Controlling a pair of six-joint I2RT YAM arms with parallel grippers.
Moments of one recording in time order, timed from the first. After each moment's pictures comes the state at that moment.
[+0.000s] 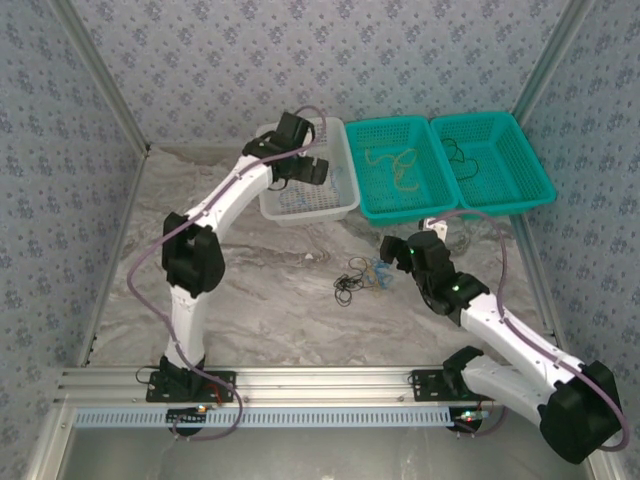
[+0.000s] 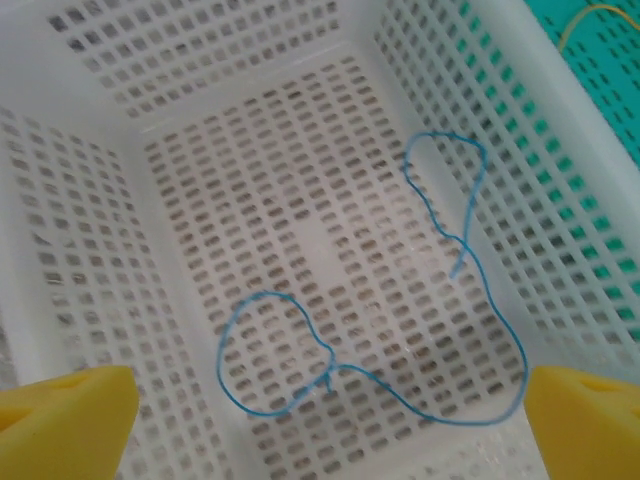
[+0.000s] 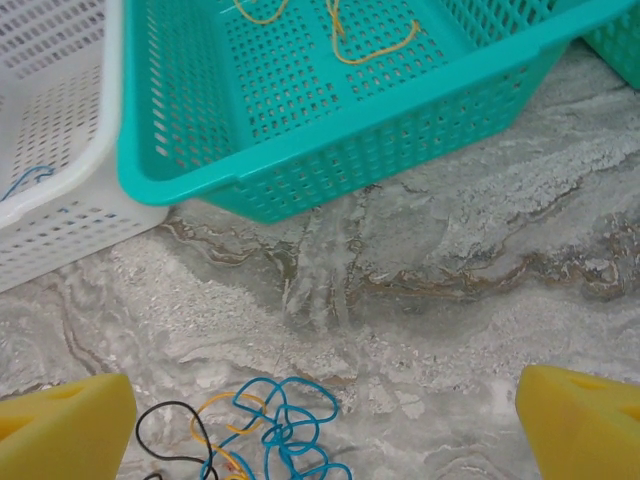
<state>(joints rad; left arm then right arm) -0.55 2.04 1.91 -0.70 -0.10 -0.17 0.52 0.96 0.58 -0.27 0.36 0.61</state>
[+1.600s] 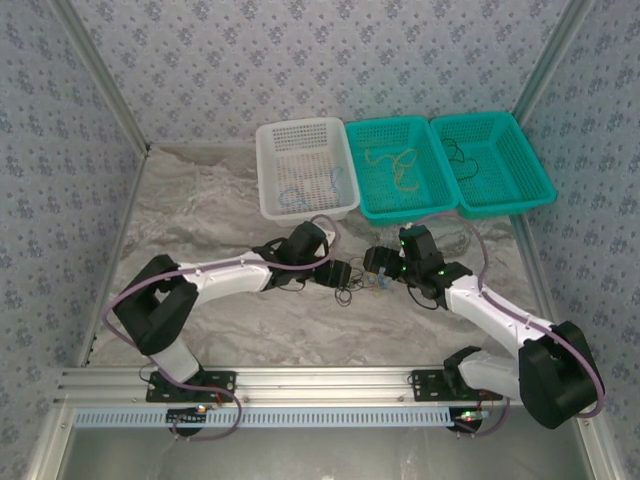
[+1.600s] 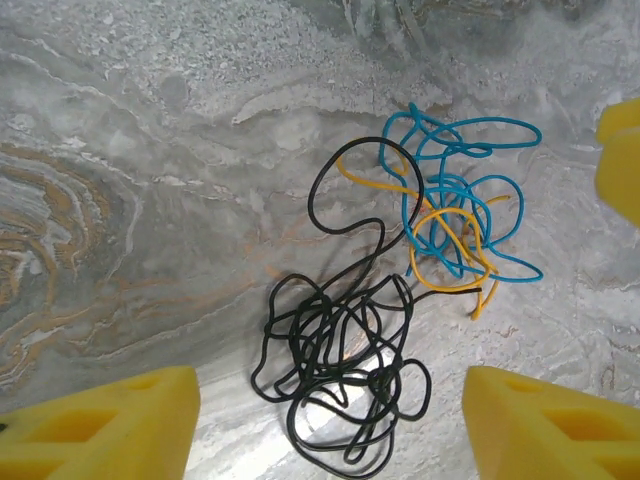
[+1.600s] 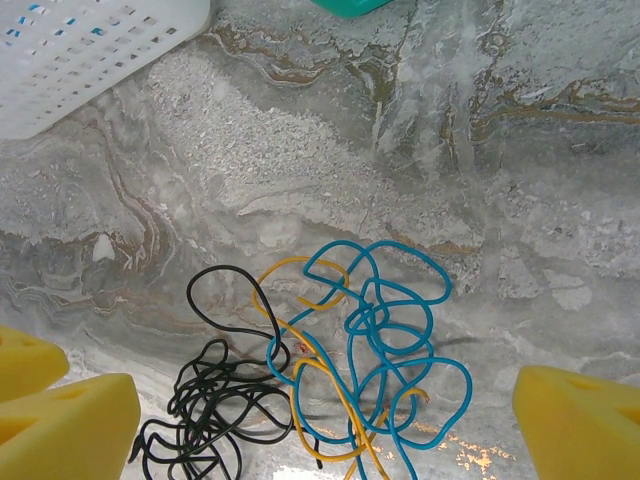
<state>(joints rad) -0.87 1.67 0.97 -0.14 0.17 -0.52 0.47 1.16 0.59 -0.27 -0.04 0.65</state>
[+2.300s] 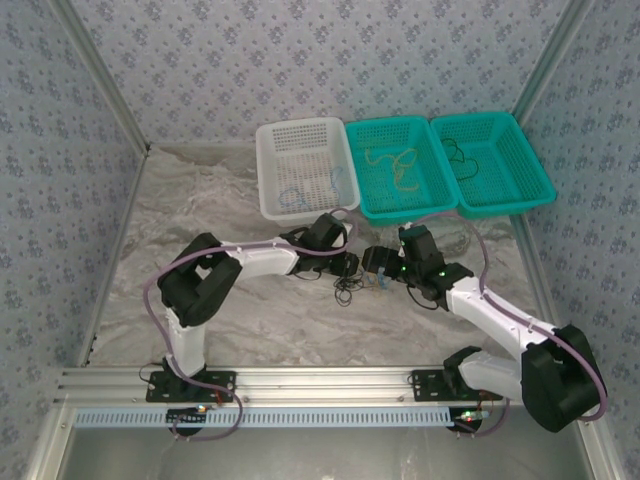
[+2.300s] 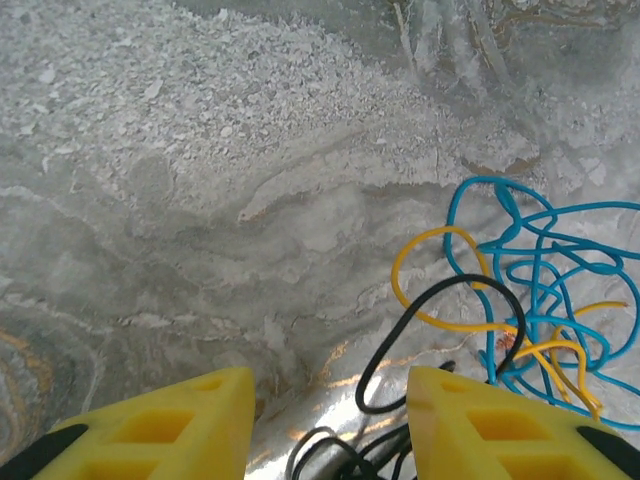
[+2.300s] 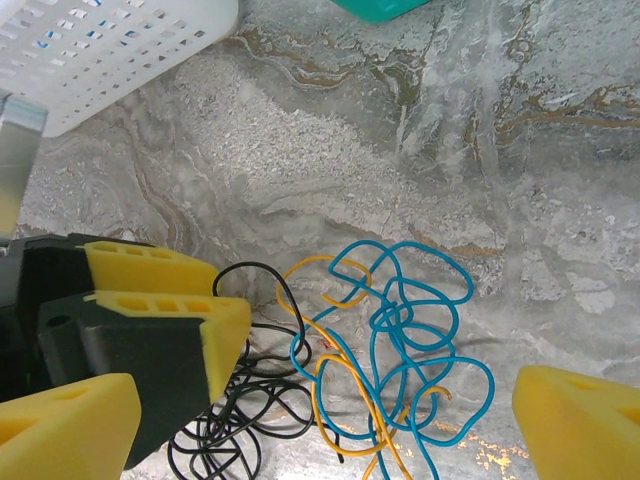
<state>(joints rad) -0.85 1.94 1.17 -0.13 0.17 -0.50 0.48 1.13 0.59 -0.26 -0.05 0.65</state>
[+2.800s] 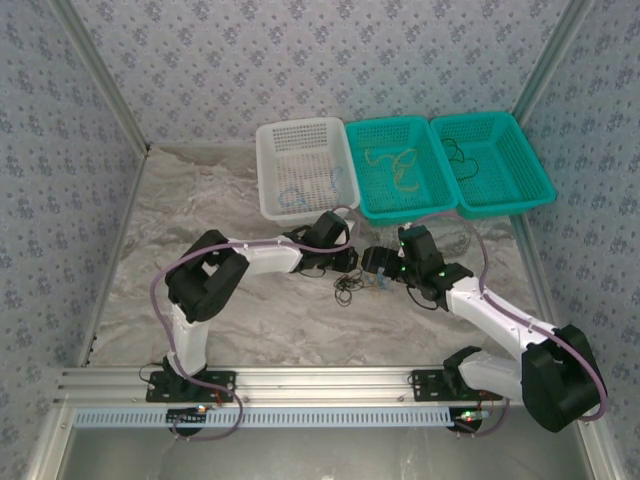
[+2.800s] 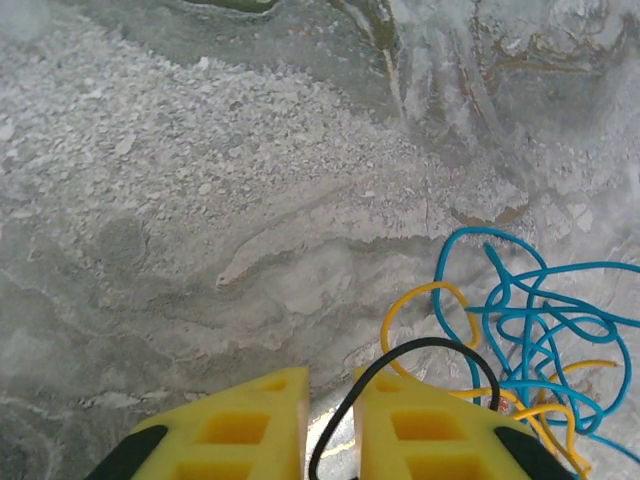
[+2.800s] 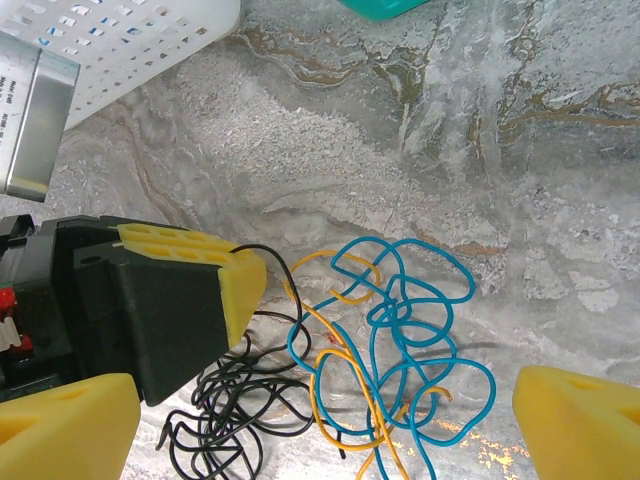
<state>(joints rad) -0.84 1.98 1.20 -0.08 0.20 -0.53 0.49 1.13 0.59 -0.26 -0.05 0.65</state>
